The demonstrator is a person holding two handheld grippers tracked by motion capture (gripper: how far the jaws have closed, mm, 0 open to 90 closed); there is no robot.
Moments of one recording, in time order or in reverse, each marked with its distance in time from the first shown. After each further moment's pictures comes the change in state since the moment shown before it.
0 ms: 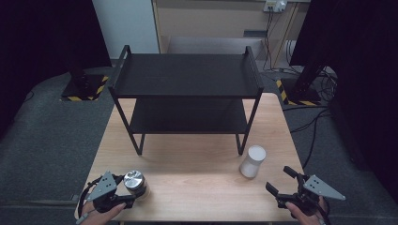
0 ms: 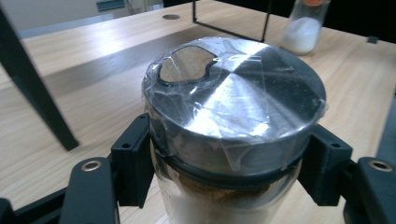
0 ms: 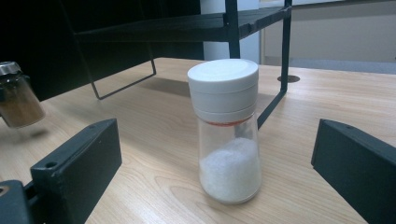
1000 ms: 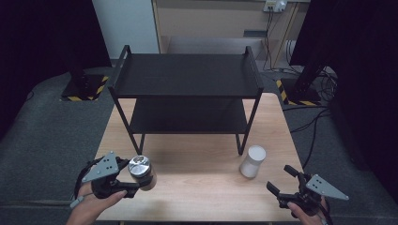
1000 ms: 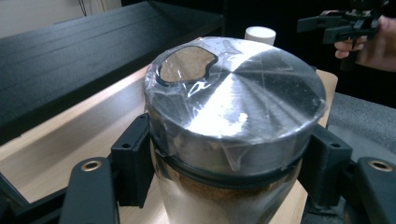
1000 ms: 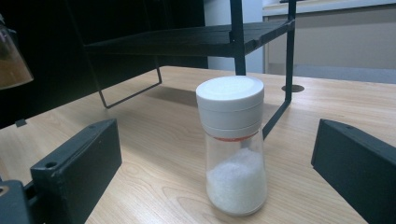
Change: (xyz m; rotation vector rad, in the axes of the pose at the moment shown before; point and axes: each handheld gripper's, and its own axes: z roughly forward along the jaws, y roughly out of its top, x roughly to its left) left arm 0.005 0.107 -0.009 0.017 -0.124 0.064; right arm 0.001 0.006 -0.002 -0.026 0.018 0.002
